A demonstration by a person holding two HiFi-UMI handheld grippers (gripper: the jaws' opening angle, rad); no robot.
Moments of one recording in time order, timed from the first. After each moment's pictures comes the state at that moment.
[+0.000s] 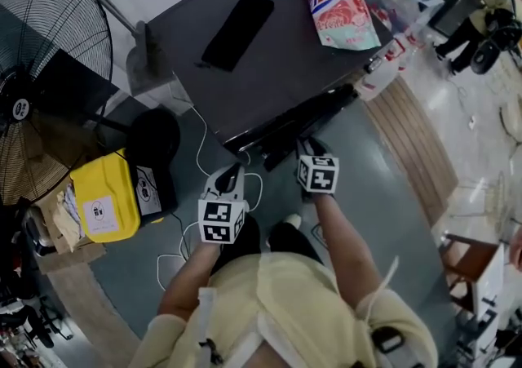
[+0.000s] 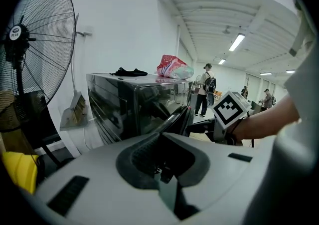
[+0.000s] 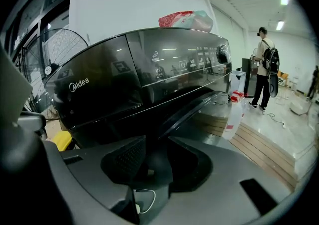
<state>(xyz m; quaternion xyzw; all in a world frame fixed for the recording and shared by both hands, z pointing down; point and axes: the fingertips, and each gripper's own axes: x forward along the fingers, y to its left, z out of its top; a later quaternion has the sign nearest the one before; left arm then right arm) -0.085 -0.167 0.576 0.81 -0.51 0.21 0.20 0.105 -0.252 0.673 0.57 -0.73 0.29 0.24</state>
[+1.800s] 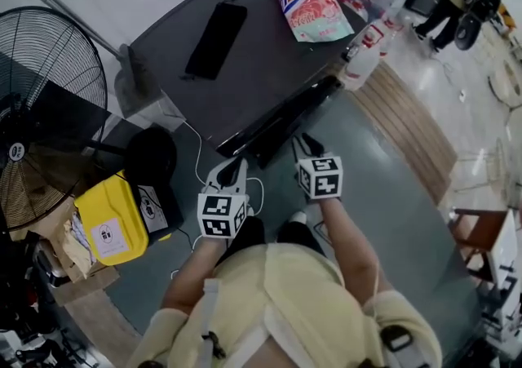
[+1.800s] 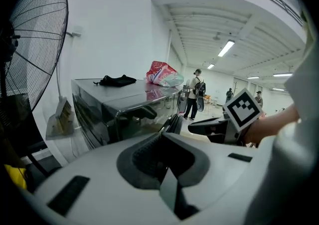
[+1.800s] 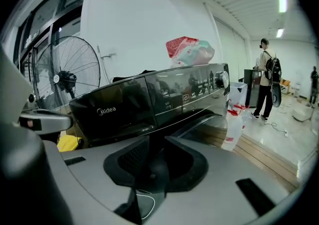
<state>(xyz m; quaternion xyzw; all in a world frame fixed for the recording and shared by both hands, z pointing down) -0.061 -0.186 0.545 0.85 -0.46 0.19 0.19 0.101 -0.233 0.603 0.56 -0.76 0.25 0.20</state>
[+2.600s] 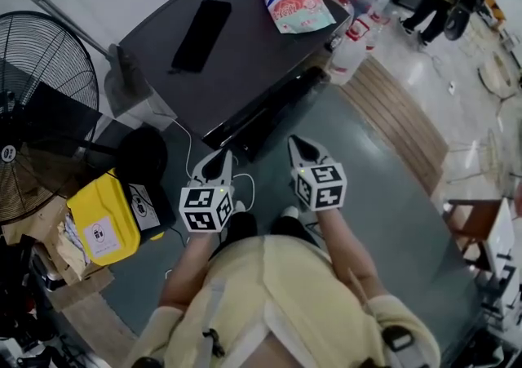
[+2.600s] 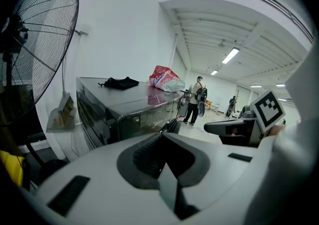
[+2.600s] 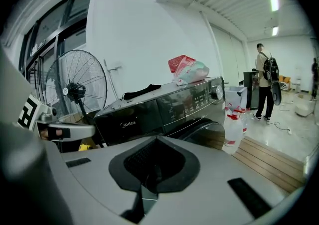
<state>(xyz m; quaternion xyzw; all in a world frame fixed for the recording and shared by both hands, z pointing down) -0.063 -0.178 0.529 0.84 -0.47 0.16 0.21 0.104 -0.185 0.547 0.56 -0.78 0.24 0.14</state>
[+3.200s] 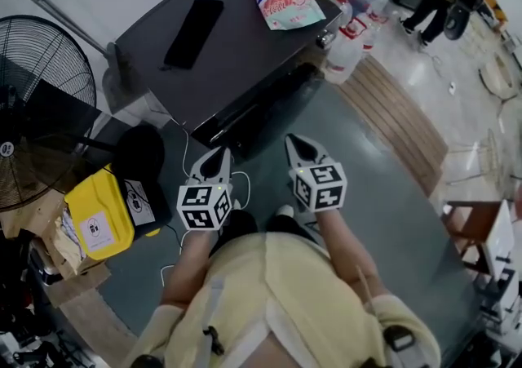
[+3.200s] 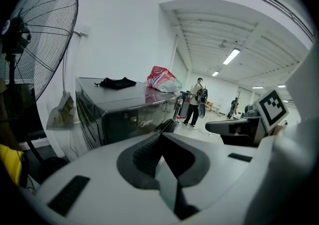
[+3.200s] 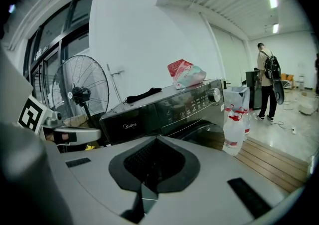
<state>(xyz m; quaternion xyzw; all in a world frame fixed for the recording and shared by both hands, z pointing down) -0.039 -0.164 0.524 0.84 -0.48 0.16 0.21 0.122 -0.169 0.532 0.55 -0.79 0.24 0.13</state>
